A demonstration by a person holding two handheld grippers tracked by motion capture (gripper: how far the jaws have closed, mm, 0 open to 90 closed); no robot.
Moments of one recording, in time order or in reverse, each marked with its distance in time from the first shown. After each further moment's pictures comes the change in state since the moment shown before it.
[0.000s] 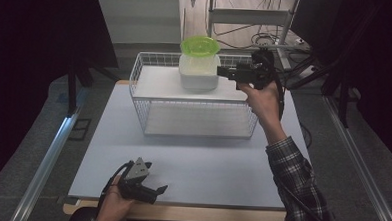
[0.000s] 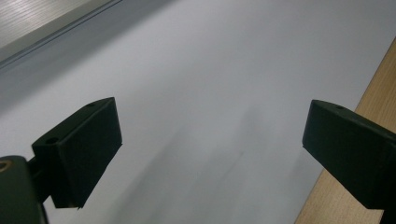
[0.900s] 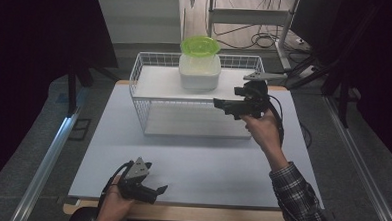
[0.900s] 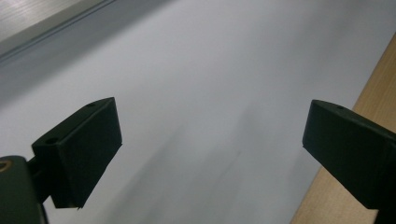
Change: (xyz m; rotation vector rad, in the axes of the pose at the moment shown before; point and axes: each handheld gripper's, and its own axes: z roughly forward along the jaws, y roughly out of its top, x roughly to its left) left arm 0.001 0.000 0.000 0.003 -0.015 -0.021; right arm 0.015 -0.063 -0.006 0.069 0.009 -0.141
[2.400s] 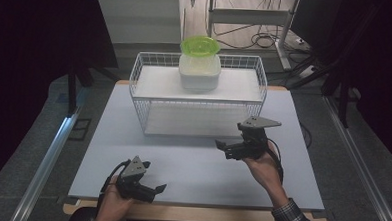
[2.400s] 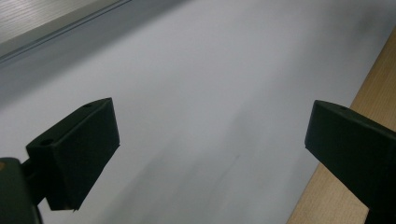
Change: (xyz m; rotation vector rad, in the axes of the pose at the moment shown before) left arm 0.004 -0.001 -0.004 -0.035 -0.015 -0.032; right arm 0.020 -0.105 -0.007 0.051 -0.041 -0.087
